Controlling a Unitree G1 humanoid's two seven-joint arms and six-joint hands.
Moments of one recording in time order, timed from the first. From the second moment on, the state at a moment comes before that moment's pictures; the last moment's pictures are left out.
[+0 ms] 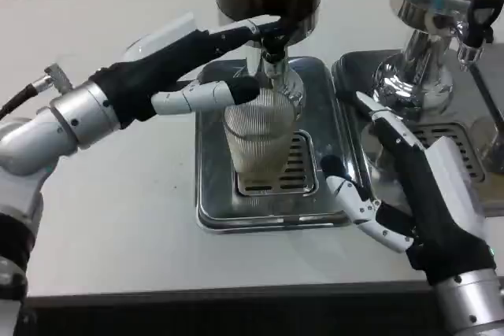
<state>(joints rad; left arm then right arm) -0.77 0.47 -0.10 1.00 0.07 -0.91 -0.68 0.17 -0.20 0.16 -0.10 -0.49 -0.35 -0.19</state>
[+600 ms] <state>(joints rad) -0.77 0.50 -0.14 1.00 0.14 -0.96 -0.58 0.17 -0.18 0.16 -0.10 -0.43 -0.33 -0.15</state>
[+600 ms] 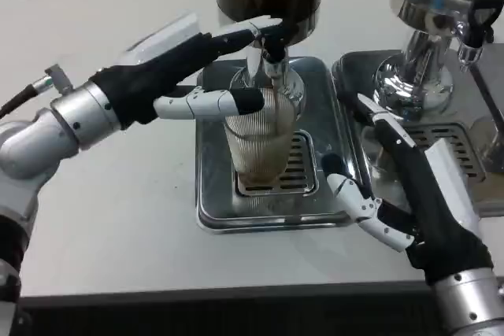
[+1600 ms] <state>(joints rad) -0.77 0.50 -0.17 1.01 0.15 -0.97 -0.55 0.17 -0.17 0.14 -0.10 -0.26 -0.23 0.05</state>
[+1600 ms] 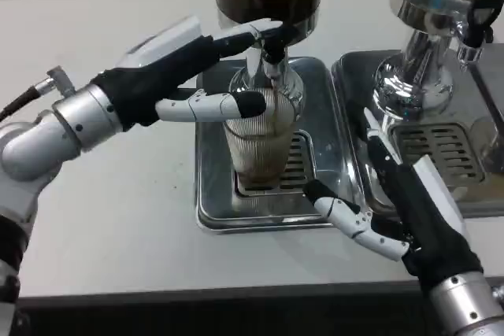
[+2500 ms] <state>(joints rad) -0.77 0.52 -0.17 1.00 0.14 -0.97 -0.55 -0.02 -0.12 0.17 0.18 -0.25 -0.23 0.05</state>
